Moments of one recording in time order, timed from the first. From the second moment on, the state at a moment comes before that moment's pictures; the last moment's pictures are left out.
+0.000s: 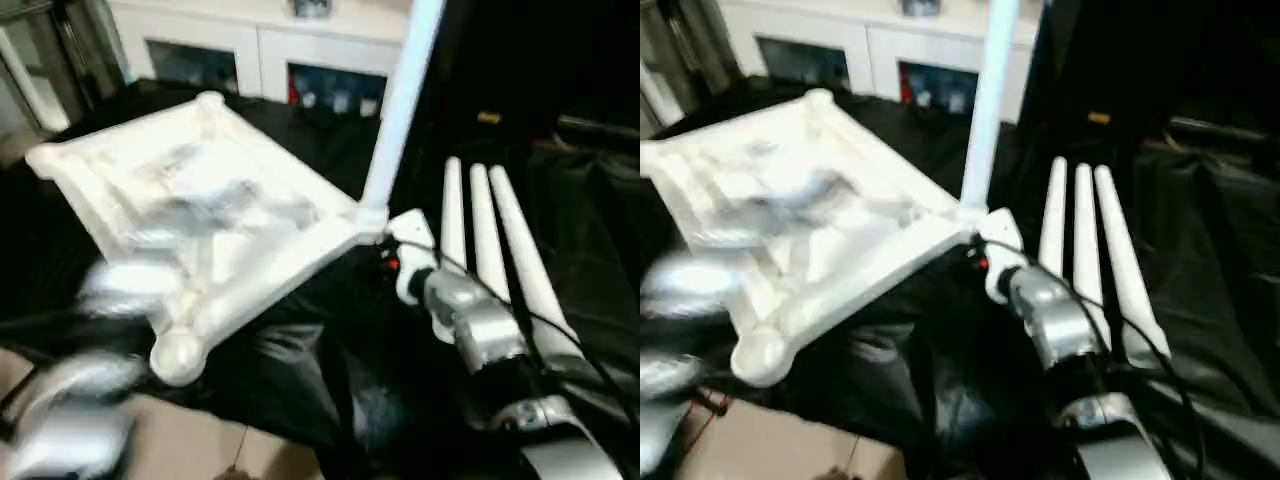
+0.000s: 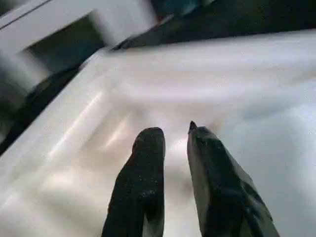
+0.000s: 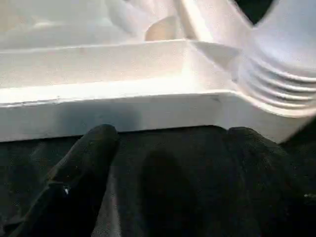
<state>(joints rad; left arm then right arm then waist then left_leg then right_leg) -0.53 0.51 0.06 0.20 0.11 0.46 -0.48 -0.54 -0.12 0.10 0.57 0.05 0.29 0.50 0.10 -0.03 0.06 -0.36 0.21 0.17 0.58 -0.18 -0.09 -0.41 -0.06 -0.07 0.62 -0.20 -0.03</state>
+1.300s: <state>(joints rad) -0.39 0.58 -0.27 0.02 0.02 0.70 -0.96 -0.68 -0.08 0.09 0.85 0.02 0.22 0.43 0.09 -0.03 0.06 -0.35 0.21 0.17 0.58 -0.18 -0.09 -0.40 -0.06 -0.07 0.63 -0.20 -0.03</state>
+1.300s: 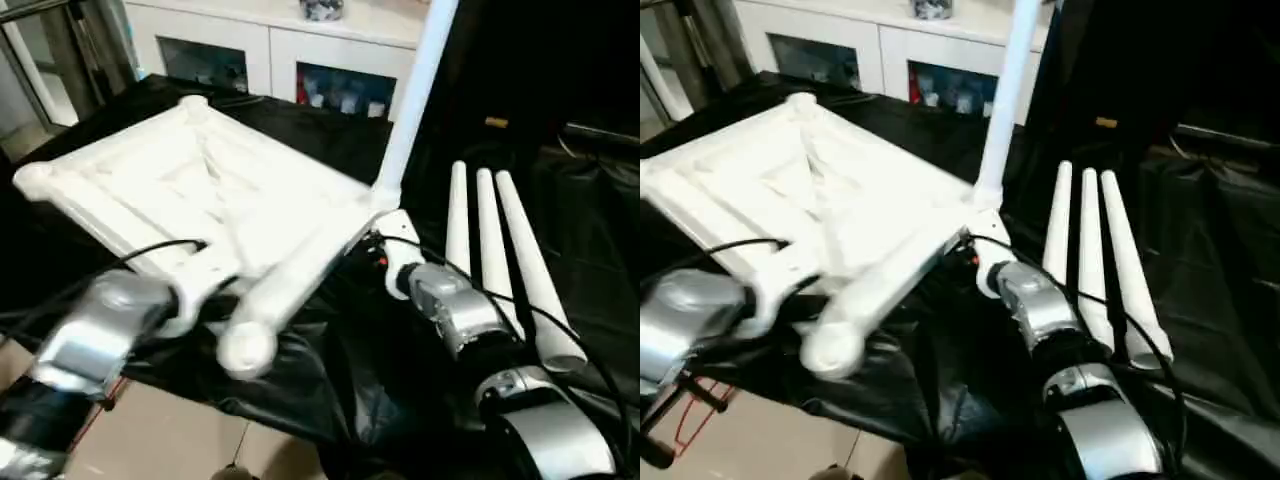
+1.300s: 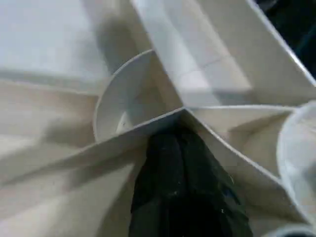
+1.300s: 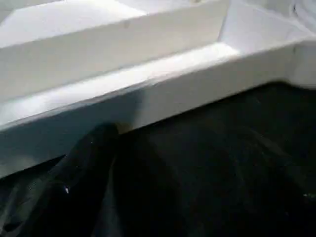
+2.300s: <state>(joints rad) -0.40 0.49 -0.13 -0.09 -0.16 0.57 -0.94 -0.63 -0.15 -0.19 0.24 0.08 0.92 0.12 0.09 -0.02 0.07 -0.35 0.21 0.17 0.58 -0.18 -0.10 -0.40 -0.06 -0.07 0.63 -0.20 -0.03</state>
